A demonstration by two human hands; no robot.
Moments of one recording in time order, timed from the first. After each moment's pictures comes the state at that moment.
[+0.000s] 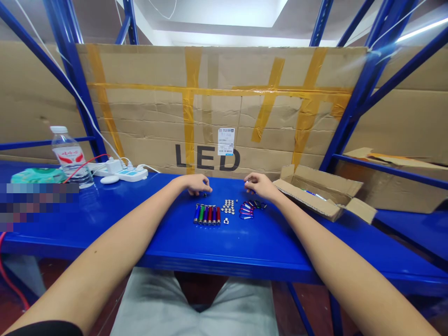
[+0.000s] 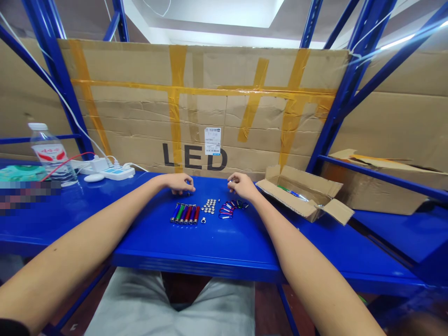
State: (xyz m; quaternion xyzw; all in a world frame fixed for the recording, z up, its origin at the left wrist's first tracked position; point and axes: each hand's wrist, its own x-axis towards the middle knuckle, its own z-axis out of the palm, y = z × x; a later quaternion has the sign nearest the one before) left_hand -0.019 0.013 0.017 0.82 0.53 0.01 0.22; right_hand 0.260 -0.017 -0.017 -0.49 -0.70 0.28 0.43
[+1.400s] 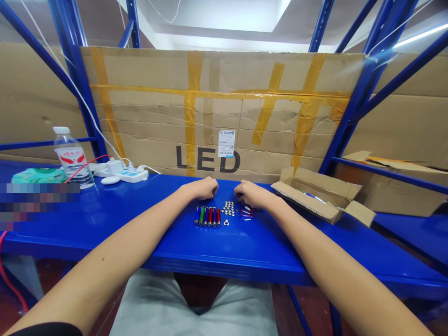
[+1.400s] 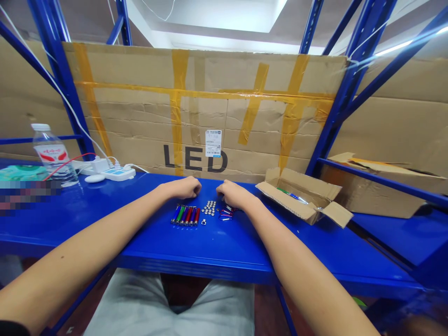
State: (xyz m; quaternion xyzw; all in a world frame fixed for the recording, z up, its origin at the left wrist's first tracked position) left_hand 0.006 -0.004 0.005 0.90 0.42 0.05 0.03; right_hand 0.239 -0.026 -0.007 -0.41 -0.91 -0.09 0.07
